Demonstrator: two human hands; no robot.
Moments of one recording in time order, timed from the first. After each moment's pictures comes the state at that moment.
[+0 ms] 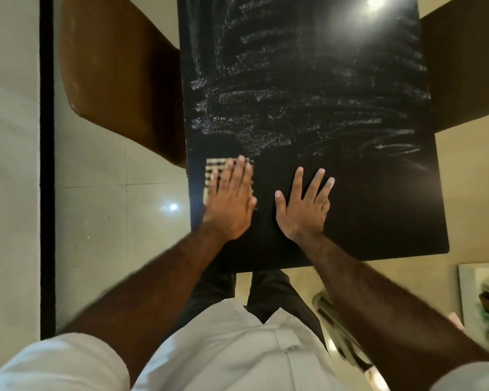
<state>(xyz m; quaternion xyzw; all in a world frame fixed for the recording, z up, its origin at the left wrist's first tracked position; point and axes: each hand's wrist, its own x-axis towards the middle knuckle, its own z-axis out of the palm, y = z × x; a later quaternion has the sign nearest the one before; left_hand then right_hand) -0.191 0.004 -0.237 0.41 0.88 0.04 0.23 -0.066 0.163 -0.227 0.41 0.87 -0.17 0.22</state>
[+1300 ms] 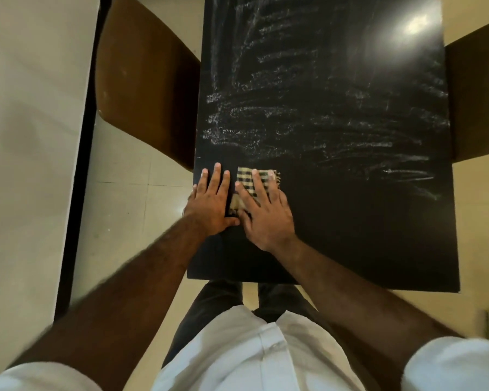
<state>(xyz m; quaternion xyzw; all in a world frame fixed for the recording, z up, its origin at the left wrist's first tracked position) -0.225 -0.005 -0.202 0.29 0.88 -0.03 0.37 -0.101 0.147 -0.226 0.09 0.97 -0.16 0.17</state>
